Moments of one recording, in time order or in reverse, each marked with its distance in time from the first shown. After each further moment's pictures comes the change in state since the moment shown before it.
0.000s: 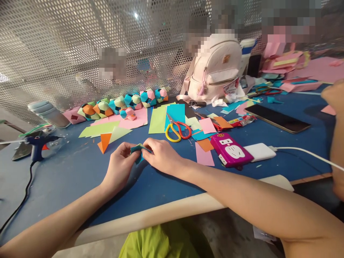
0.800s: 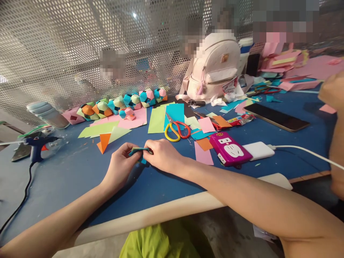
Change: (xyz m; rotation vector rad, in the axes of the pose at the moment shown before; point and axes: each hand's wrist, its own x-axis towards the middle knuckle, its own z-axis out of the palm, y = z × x) left_hand -0.001 0.006 0.000 0.062 -0.057 -0.029; right_hand 0.001 0.000 -0.005 -0.091 -0.007 -0.002
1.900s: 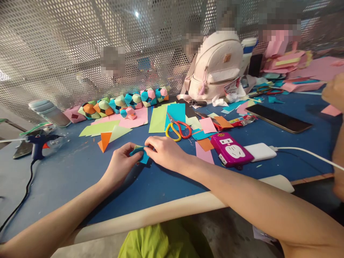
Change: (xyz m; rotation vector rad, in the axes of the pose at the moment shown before) left_hand 0.003 -0.002 -0.005 0.078 -0.095 -0.022; right_hand 0.001 0.006 -0.009 0.004 0.014 -0.132
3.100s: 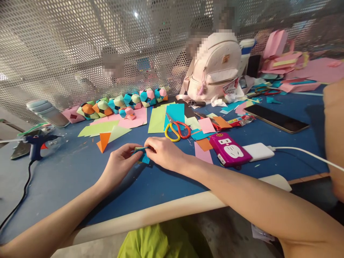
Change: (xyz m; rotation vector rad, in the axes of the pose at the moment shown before) left_hand -0.005 0.006 -0.004 -0.002 -0.053 0.045; right_hand 0.000 0.001 0.000 0.063 0.005 -0.044
